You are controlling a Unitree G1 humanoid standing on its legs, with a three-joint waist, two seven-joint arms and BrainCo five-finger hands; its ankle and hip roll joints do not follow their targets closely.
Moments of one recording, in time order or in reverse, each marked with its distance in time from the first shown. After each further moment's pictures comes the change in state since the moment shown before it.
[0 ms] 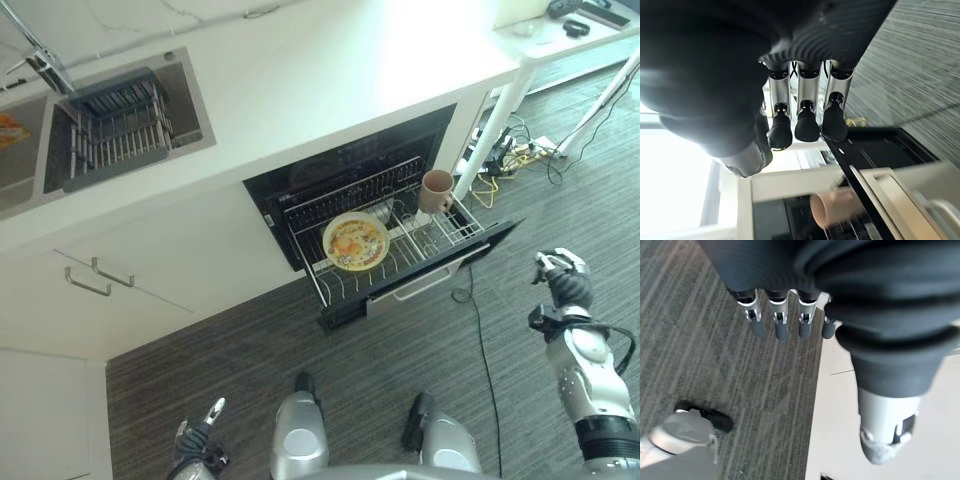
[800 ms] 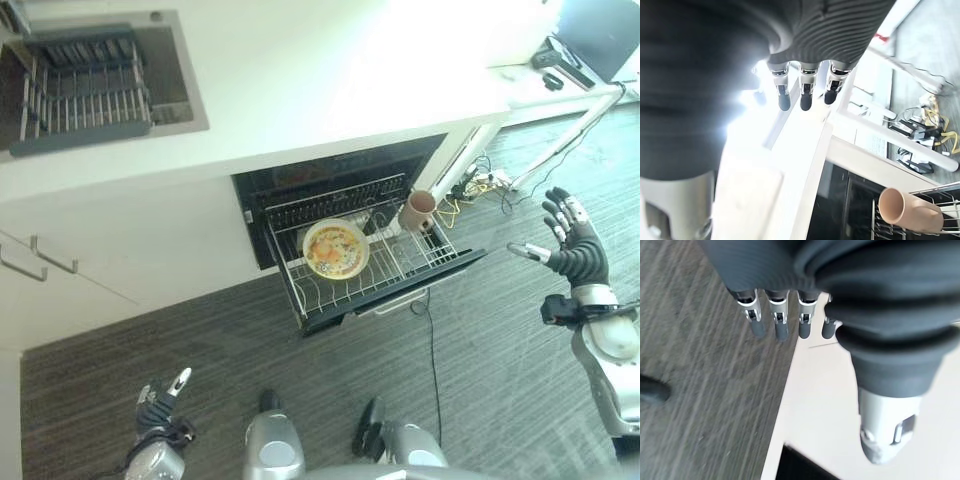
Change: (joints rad) left arm 0.031 0.039 0.017 -0.134 -0.067 -0.041 0.000; right arm 0.095 -0.107 -0.020 -0.330 -0.254 0.011 -0.001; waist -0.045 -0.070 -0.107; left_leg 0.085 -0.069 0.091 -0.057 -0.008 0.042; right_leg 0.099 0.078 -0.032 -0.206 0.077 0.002
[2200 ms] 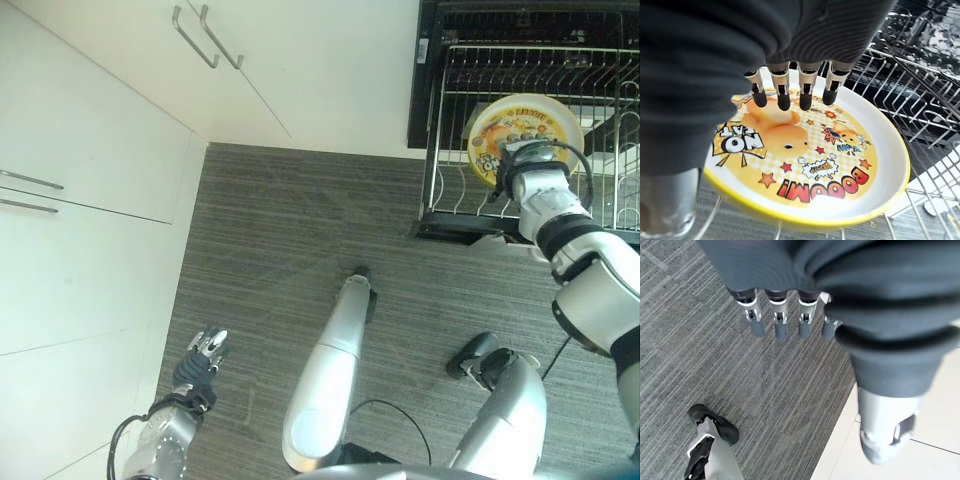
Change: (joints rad) left arm -0.061 0.222 -0.213 -0.189 -0.247 0.079 -0.306; right arm -1.252 -0.028 1.009 1.305 -0.927 0.293 0.117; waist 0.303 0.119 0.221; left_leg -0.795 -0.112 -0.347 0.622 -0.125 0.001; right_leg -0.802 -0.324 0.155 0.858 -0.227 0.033
